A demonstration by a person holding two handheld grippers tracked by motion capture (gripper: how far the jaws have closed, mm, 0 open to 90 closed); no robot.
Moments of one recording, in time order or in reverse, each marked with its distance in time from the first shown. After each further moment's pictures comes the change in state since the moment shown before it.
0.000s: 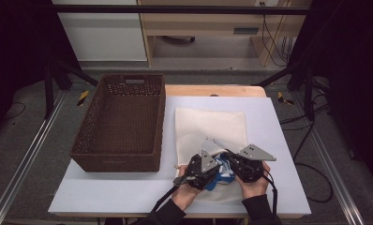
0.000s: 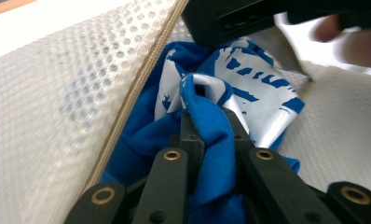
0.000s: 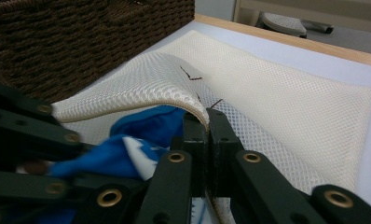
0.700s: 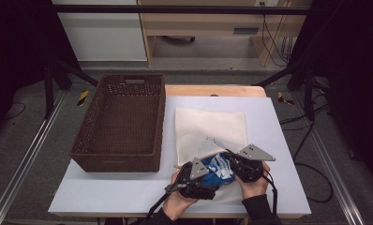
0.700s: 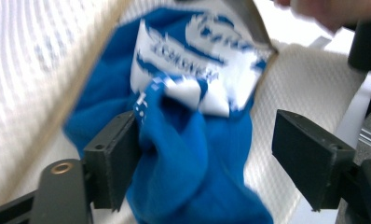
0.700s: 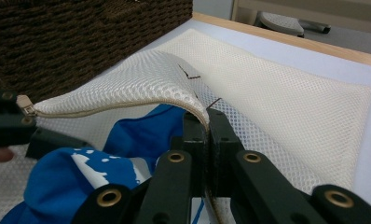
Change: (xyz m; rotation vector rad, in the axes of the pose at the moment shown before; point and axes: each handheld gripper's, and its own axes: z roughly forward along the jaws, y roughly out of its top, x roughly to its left) left arm -0.002 -0.033 -0.025 -0.003 -0.087 -0.055; right arm 0.000 -0.001 0.002 0.006 -0.009 -0.007
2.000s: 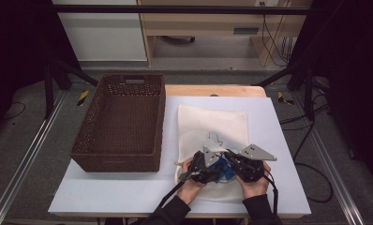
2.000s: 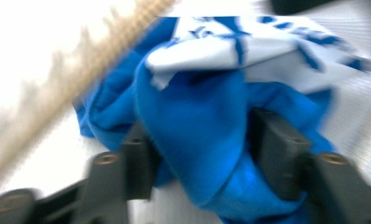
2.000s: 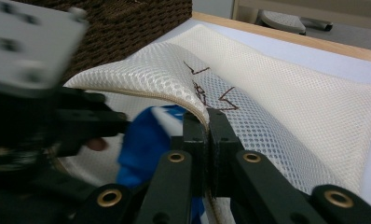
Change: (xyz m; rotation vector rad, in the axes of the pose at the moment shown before) left arm 0.013 0.022 0.044 -0.005 0.124 0.030; right arm -0.004 -0.001 0.000 -0.002 0.007 0.017
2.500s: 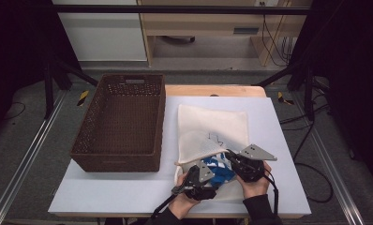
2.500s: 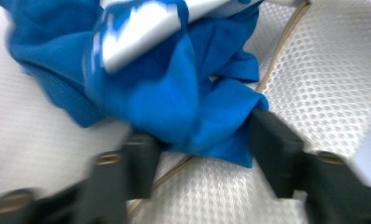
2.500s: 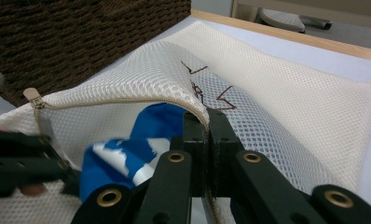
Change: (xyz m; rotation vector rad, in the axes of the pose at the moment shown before) left arm -0.015 -0.026 -0.013 0.091 -0.097 0.011; right arm 0.000 0.000 0.000 0.008 -0.002 -0.004
